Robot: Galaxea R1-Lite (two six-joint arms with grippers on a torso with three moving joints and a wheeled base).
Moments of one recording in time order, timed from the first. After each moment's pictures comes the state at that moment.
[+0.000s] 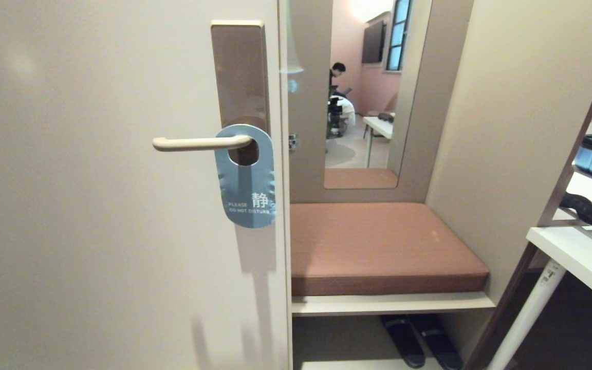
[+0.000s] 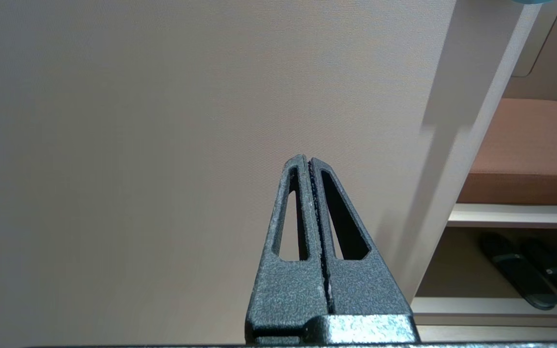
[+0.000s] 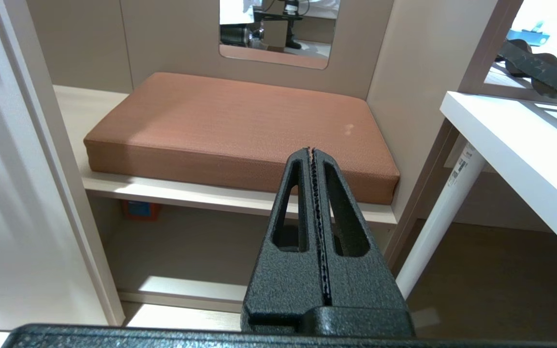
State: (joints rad) left arm 0.01 0.00 0.00 0.00 0.03 -0.05; right arm 0.01 0.00 0.00 0.01 0.02 -0.07
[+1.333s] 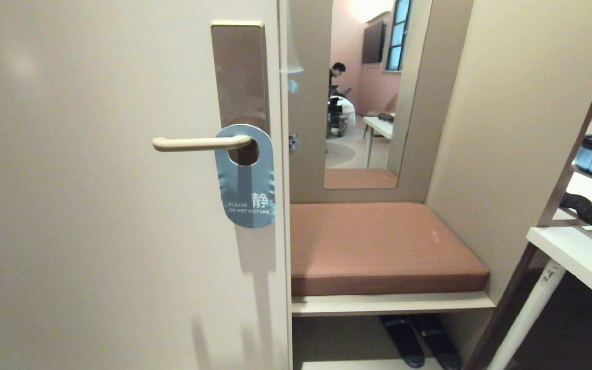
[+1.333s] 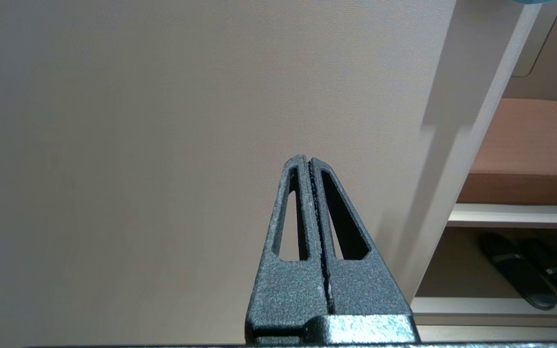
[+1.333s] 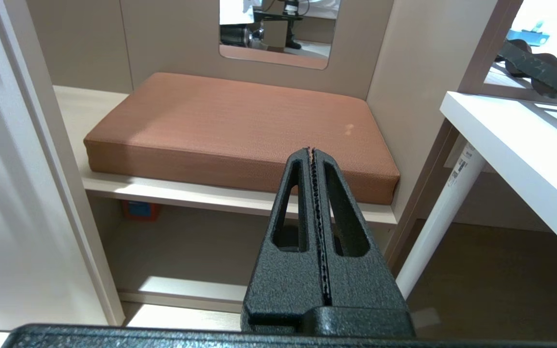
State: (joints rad) left arm 0.01 0.00 0.00 0.00 0.03 -0.05; right arm 0.01 0.00 0.00 0.01 0.02 -0.07
